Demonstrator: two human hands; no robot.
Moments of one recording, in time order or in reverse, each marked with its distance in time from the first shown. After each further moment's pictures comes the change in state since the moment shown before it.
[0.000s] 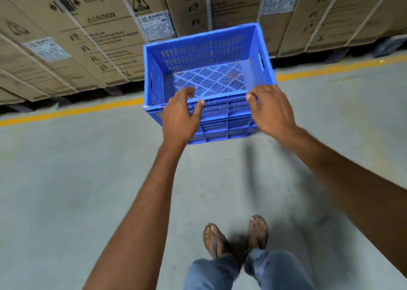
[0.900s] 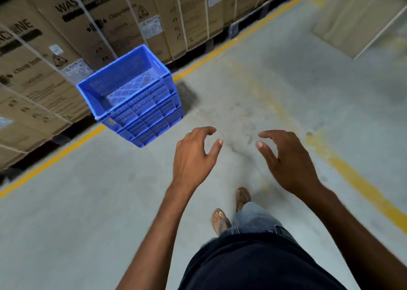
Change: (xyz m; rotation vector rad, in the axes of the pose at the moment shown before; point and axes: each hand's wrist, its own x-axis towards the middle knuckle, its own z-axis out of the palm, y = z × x) left_hand -0.418 0.236 -0.191 -0.050 -0.422 0.486; right_hand -0.579 -0.120 -0.289 0.083 0.229 0.524
